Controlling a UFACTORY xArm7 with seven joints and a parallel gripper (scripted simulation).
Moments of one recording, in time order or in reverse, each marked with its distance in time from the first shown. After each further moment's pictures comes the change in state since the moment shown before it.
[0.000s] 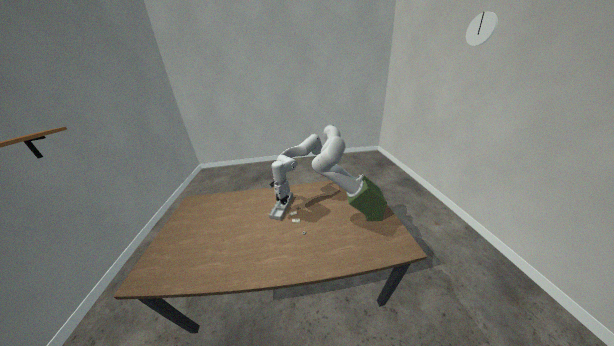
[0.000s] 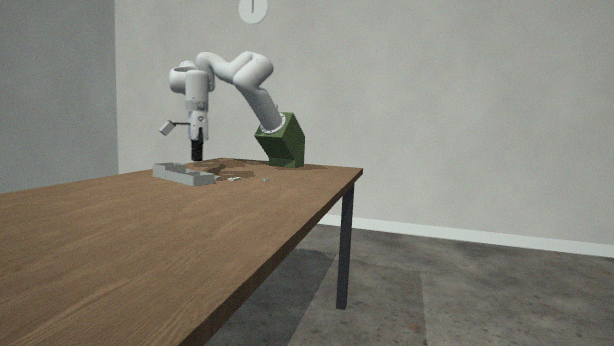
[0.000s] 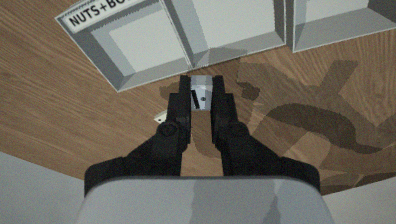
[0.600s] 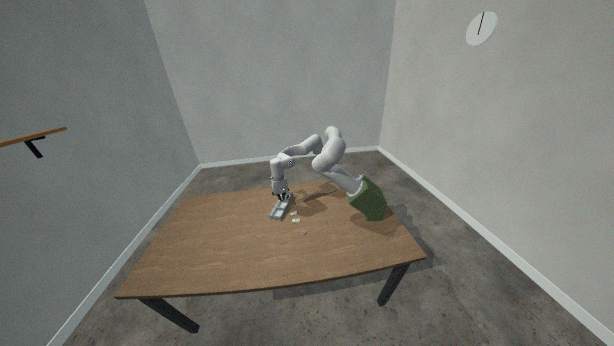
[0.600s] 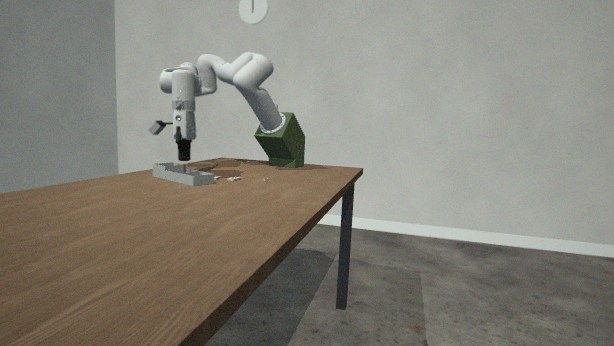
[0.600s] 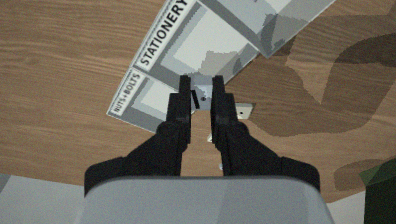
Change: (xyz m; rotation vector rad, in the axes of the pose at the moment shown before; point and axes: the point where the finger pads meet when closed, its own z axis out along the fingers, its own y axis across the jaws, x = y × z) arm 0.038 0.021 0.000 0.009 -0.008 0.604
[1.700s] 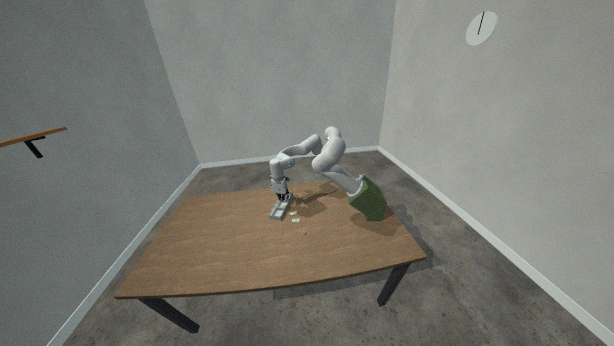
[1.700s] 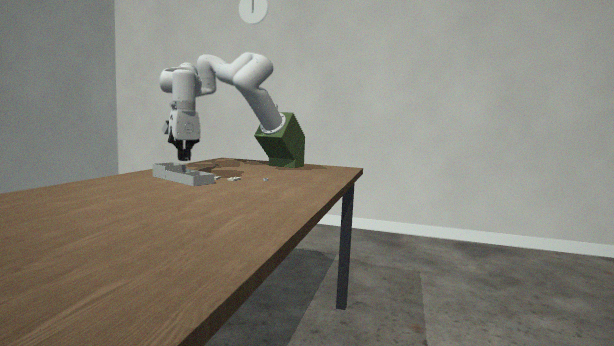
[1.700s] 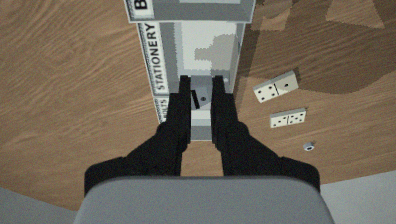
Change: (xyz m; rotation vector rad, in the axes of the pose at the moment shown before) arm 0.000 0.000 0.000 -0.004 0.015 0.629
